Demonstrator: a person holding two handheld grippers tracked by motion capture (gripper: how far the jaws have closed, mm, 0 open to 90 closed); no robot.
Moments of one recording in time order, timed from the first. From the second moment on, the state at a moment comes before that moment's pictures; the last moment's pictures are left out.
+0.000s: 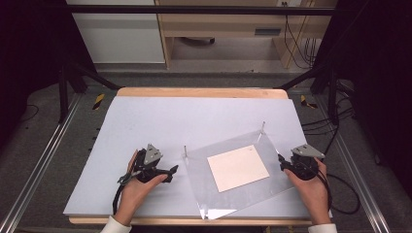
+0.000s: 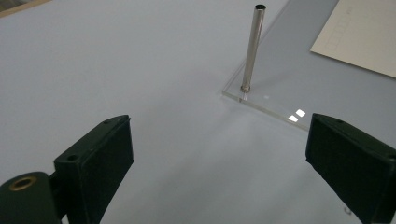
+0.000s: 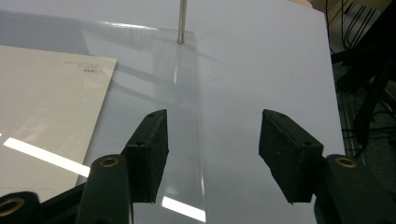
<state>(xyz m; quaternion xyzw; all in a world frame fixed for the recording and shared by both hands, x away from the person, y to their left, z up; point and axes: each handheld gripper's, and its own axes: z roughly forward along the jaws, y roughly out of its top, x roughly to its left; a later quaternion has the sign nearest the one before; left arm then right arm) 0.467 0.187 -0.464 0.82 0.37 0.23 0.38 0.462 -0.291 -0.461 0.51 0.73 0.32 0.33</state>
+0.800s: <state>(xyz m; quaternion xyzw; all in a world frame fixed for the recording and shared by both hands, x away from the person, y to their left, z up) 0.482 0.146 -0.452 0.83 0.37 0.23 0.36 0.534 -0.269 -0.426 0.44 0.80 0.28 0.30</state>
